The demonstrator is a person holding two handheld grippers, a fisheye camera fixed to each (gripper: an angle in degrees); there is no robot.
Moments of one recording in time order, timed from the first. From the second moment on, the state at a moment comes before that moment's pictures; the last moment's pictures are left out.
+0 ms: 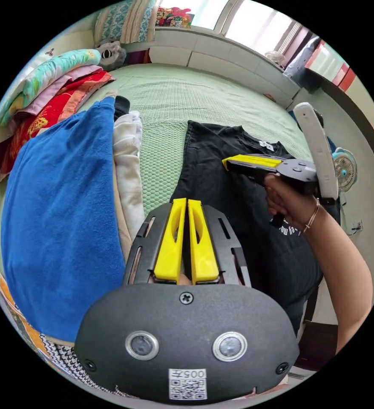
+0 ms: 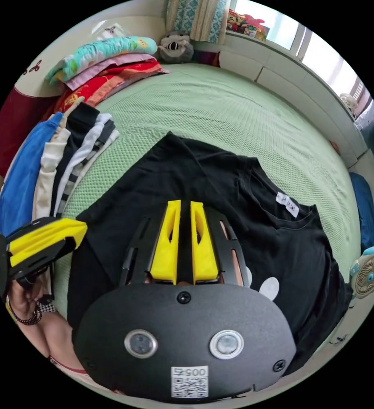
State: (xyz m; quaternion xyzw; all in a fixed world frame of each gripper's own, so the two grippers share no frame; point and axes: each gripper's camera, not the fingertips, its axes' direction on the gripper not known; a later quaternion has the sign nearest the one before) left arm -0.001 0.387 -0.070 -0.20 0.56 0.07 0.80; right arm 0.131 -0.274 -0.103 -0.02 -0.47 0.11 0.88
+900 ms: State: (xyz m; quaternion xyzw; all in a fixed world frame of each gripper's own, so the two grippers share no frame) left arm 0.080 0.417 -0.182 -0.19 0.60 0.15 0.76; right arm 0.195 -0.120 -0.098 -0.05 -0.52 0.21 0.83
